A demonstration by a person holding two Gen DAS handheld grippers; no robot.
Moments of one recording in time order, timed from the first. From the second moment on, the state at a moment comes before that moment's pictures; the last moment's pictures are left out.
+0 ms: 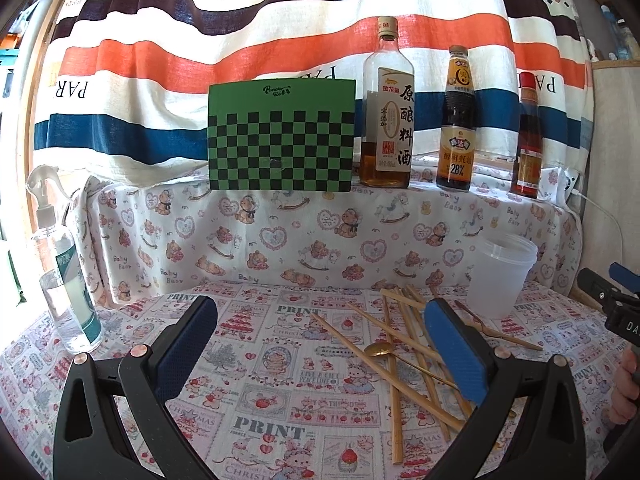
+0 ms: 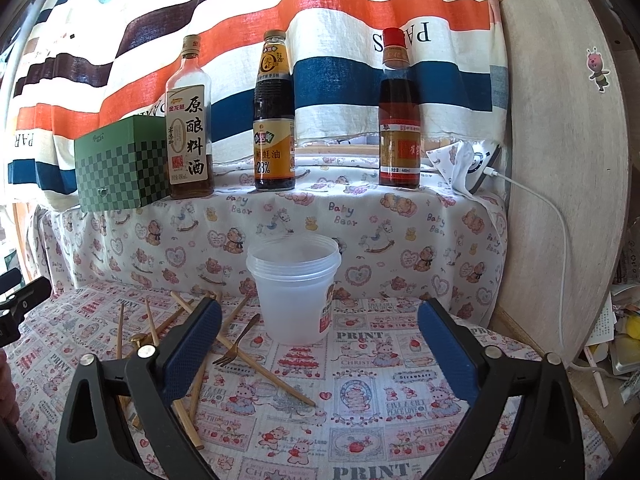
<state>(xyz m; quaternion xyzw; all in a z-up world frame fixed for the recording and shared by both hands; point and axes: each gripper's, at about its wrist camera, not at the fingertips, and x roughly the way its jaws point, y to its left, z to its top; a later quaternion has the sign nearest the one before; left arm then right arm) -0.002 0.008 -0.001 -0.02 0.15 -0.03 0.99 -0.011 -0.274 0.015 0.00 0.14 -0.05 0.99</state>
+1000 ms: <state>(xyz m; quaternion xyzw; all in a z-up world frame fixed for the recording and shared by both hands) 0.031 0.038 -0.004 -0.05 0.25 0.03 0.97 0.063 -0.290 -0.037 0.04 0.39 0.02 0.92</state>
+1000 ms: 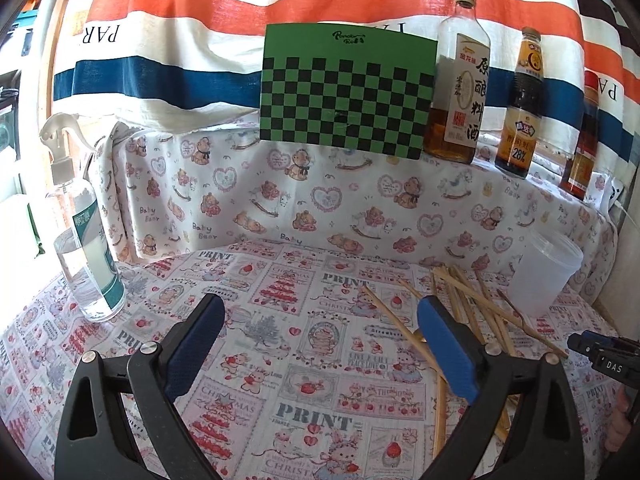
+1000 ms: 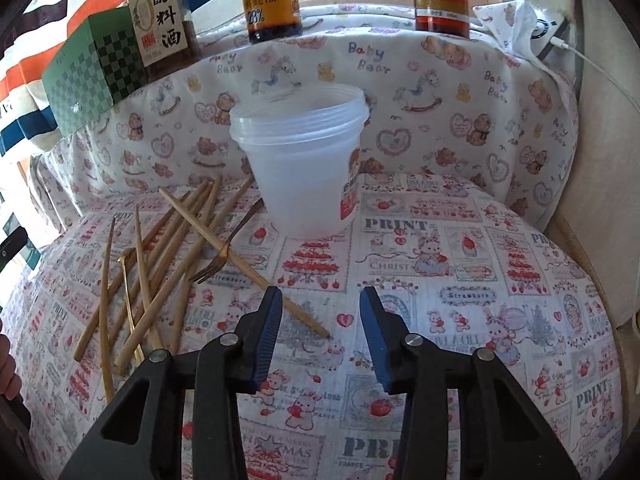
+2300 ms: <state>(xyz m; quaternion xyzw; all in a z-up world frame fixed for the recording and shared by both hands) 0.030 -0.103 -0.041 0.03 0.51 -0.17 0.84 0.029 -0.285 -0.004 0.09 0.36 0.06 0.93</state>
